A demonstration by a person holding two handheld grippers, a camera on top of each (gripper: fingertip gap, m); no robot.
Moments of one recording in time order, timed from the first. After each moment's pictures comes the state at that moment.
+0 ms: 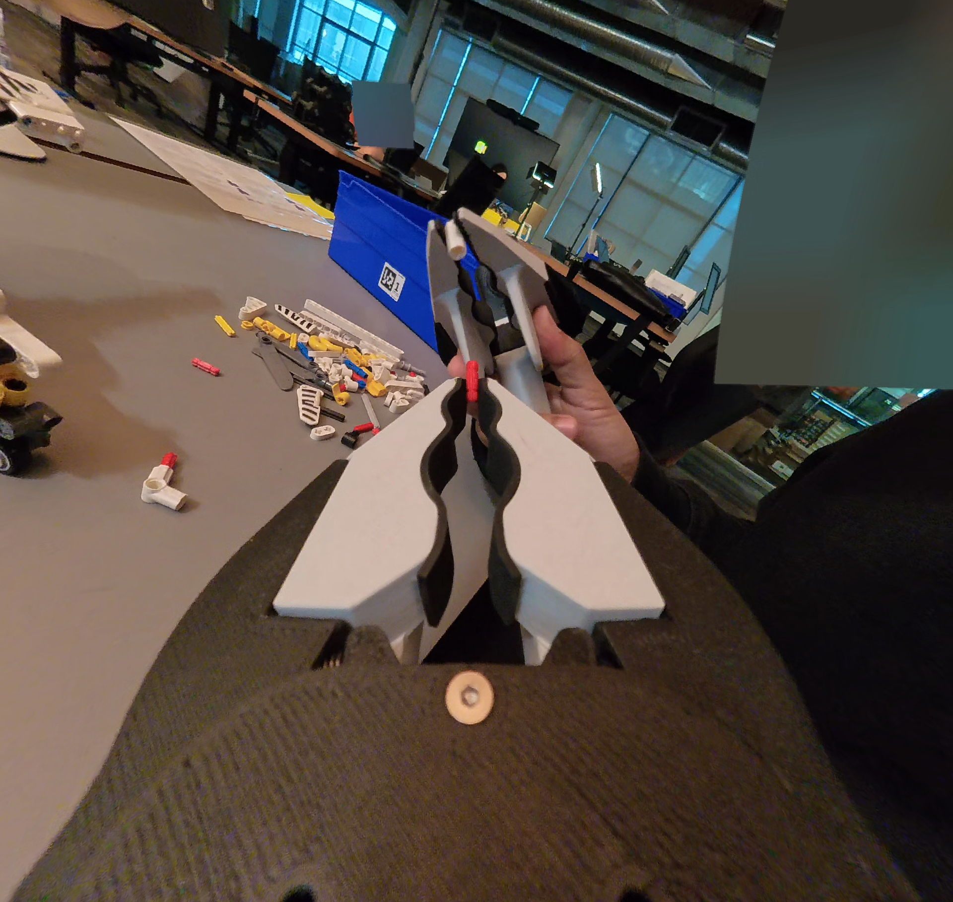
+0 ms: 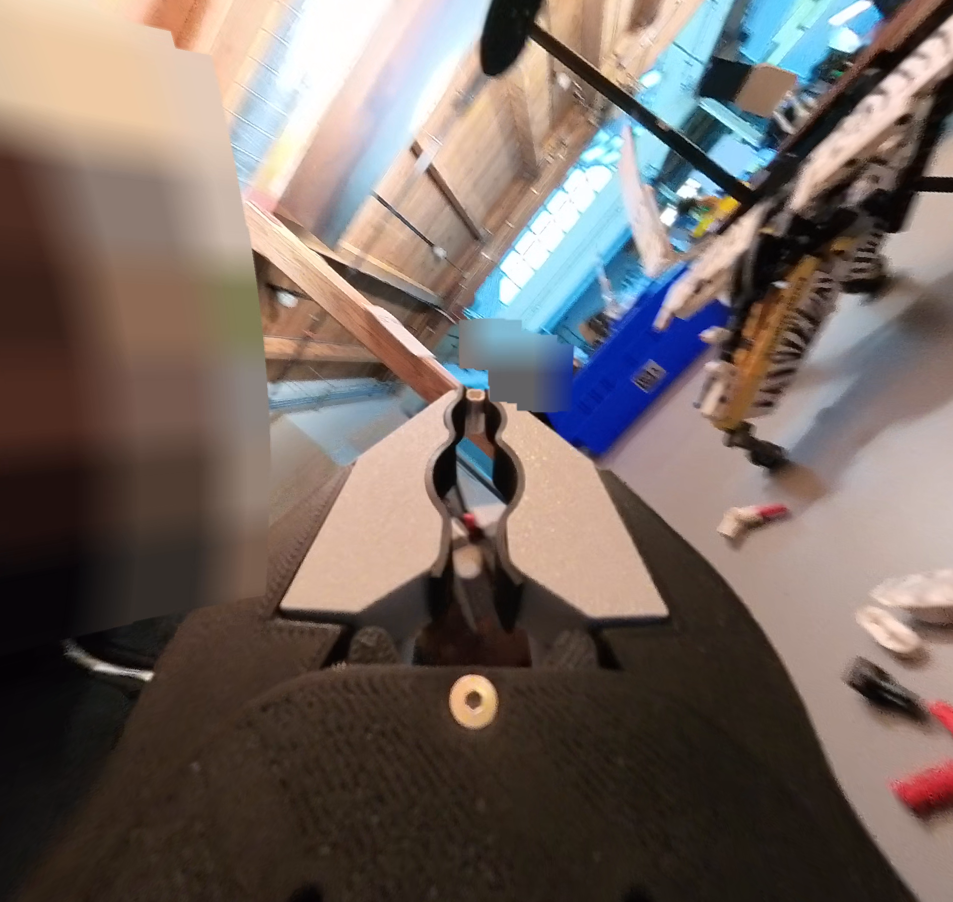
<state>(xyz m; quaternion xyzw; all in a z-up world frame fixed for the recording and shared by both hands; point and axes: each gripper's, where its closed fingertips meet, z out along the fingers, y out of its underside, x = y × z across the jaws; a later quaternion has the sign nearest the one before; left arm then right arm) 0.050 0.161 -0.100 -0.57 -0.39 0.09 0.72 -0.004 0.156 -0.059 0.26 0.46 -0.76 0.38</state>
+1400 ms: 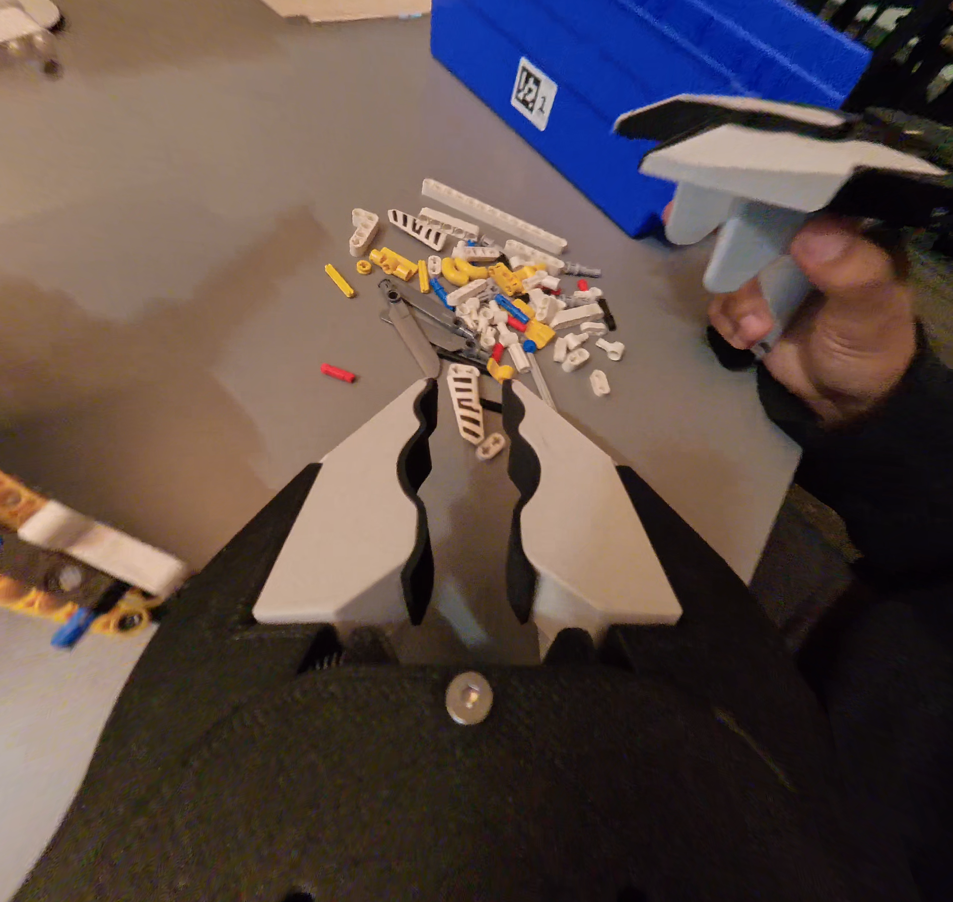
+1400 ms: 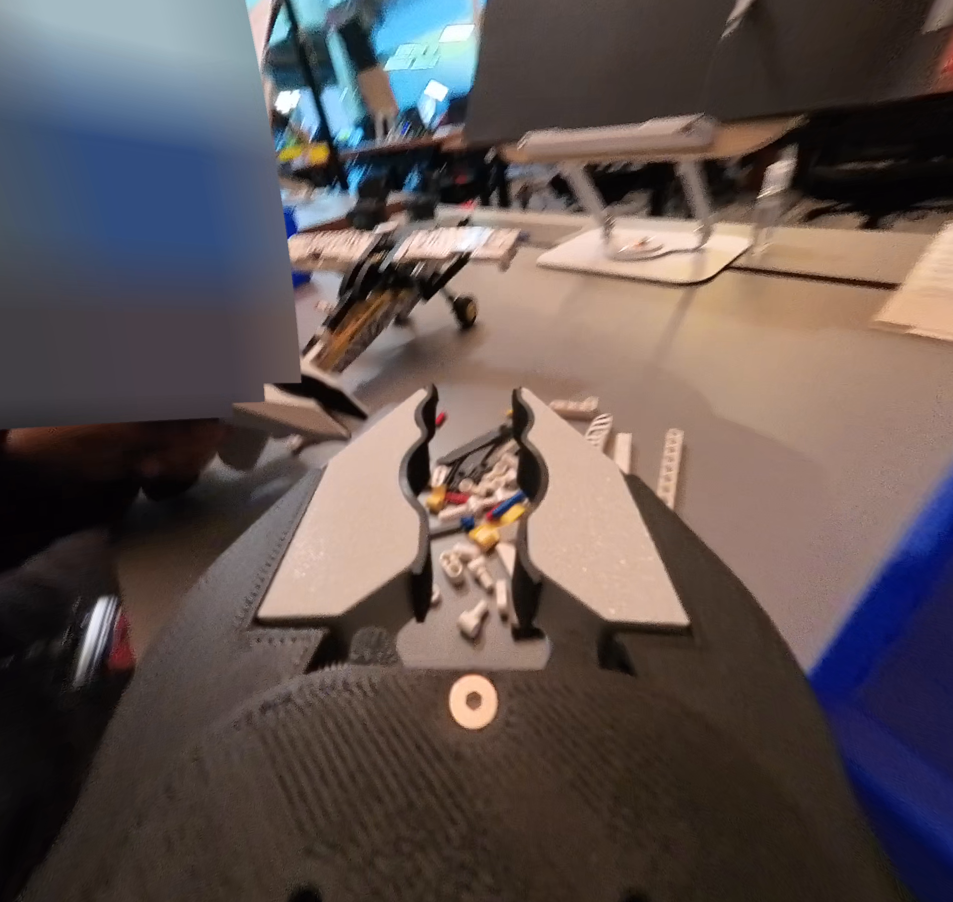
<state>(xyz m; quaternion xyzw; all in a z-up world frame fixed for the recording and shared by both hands) -0.051 0.171 -0.163 -0.75 -0.41 0.13 0.50 -0.083 0.247 -0.106 0.27 0.68 -0.66 -0.15</state>
